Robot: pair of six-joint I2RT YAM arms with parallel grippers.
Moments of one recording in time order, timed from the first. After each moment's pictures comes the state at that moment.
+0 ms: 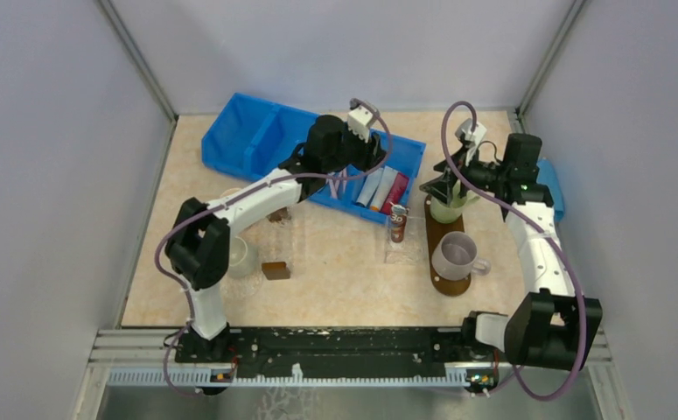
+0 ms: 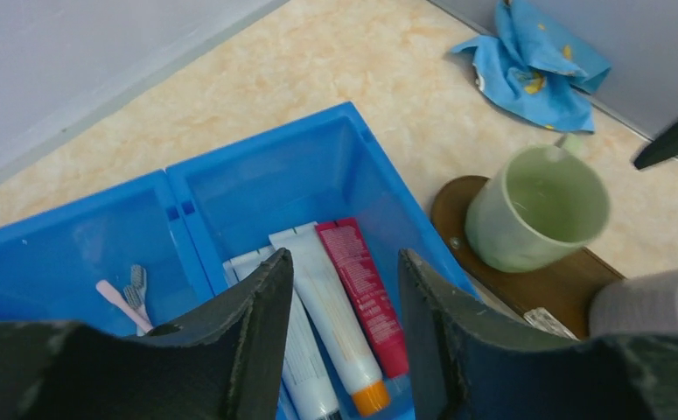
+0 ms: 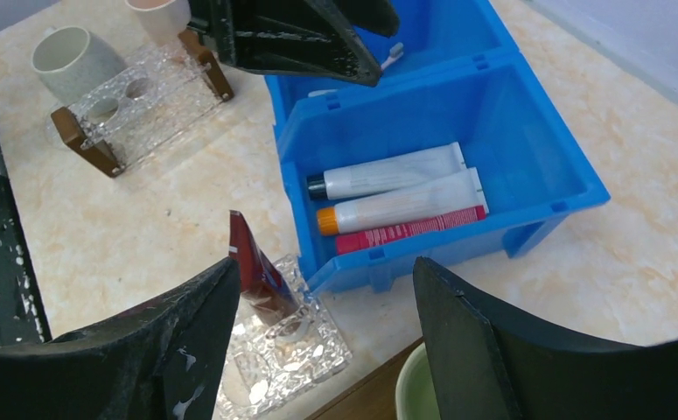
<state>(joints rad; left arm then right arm) -0.71 1.84 1.45 0.20 0.18 -0.06 -0.12 1.22 1.03 -0.38 -1.07 -0.41</state>
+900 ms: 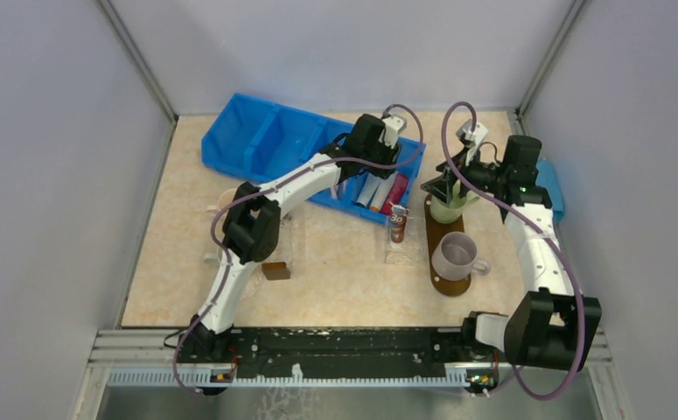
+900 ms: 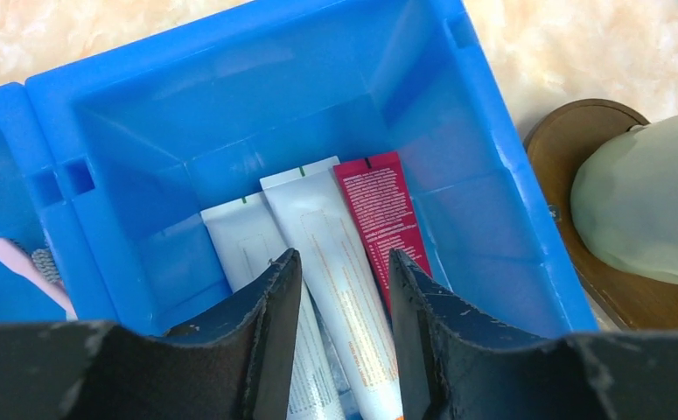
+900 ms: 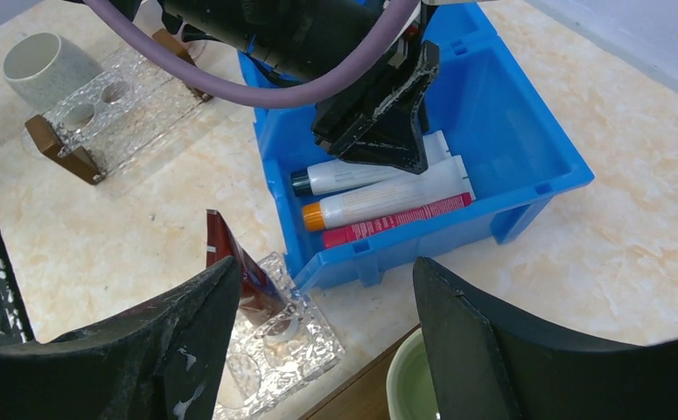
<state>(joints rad) -0.75 2.30 2.01 -0.28 0.07 -0.06 -0.12 1.22 1.00 -0.32 -1.02 -0.36</state>
